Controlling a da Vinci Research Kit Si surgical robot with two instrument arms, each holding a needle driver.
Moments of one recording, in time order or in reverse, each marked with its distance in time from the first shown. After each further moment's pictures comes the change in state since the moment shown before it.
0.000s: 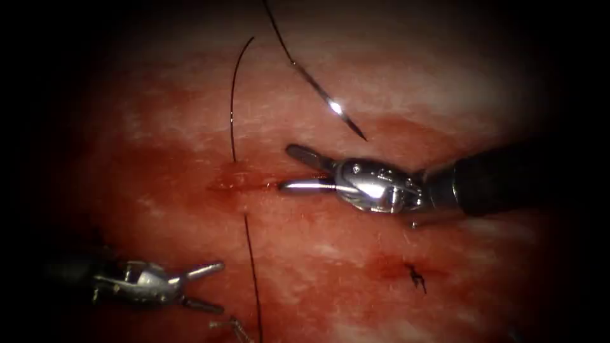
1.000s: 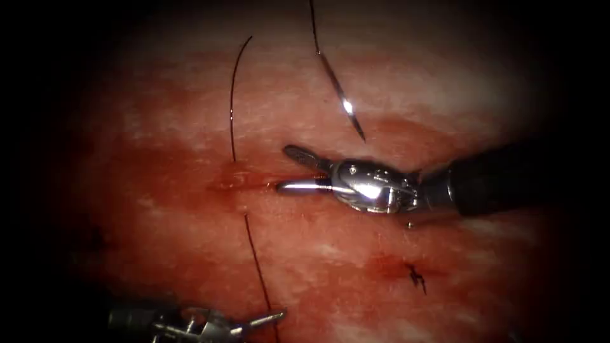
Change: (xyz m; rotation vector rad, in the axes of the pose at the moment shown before) right arm -0.001 0.000 0.000 -0.004 0.001 -0.006; left arm 0.006 0.005 0.006 0.009 0.047 0.076
